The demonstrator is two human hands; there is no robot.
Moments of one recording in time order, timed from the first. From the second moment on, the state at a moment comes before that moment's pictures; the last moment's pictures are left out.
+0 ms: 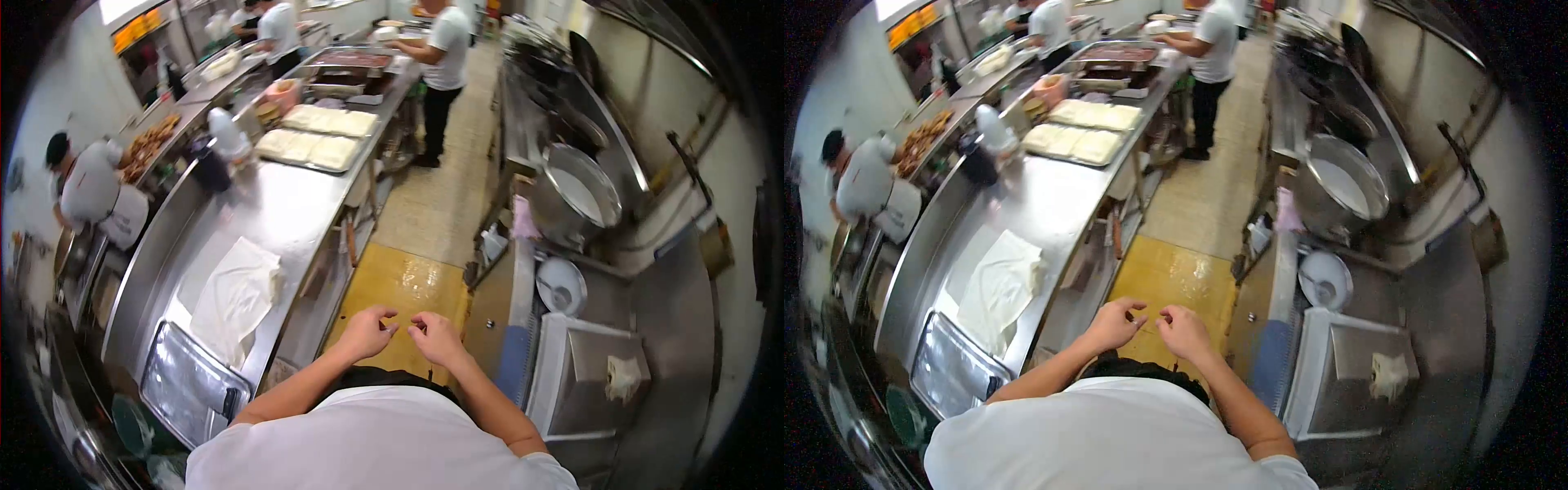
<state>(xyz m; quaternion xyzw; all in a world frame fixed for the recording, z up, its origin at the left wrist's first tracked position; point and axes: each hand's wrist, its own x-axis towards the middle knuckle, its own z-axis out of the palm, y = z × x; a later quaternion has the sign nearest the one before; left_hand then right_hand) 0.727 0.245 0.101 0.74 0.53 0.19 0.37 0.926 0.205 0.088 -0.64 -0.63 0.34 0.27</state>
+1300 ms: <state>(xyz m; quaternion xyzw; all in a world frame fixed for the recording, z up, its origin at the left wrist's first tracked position) 0.326 0.240 0.012 0.33 0.70 0.58 0.23 0.455 0.385 0.009 -0.27 -0.94 0.17 0.11</state>
